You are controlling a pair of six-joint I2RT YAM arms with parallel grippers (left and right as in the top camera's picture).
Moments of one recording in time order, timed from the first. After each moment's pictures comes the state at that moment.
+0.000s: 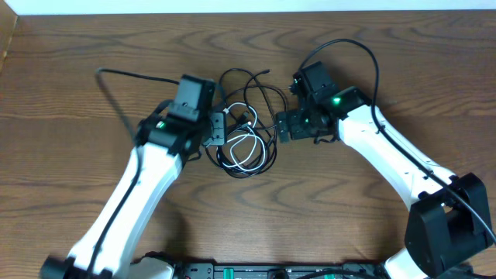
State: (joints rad) left arm -0.35 1.43 1.17 -0.86 -0.05 -0.31; right arm 0.48 1.74 1.33 -0.82 -0.08 0.33
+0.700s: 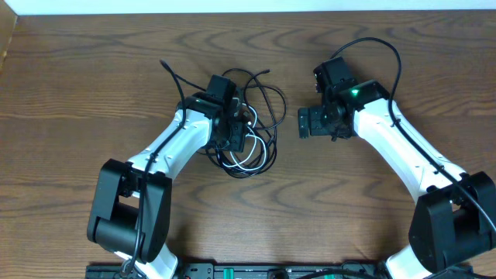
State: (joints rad) left arm -0.35 1.79 1.16 -0.75 0.13 -0.17; right arm 0.39 1.74 1.33 -0.91 -0.01 0.36
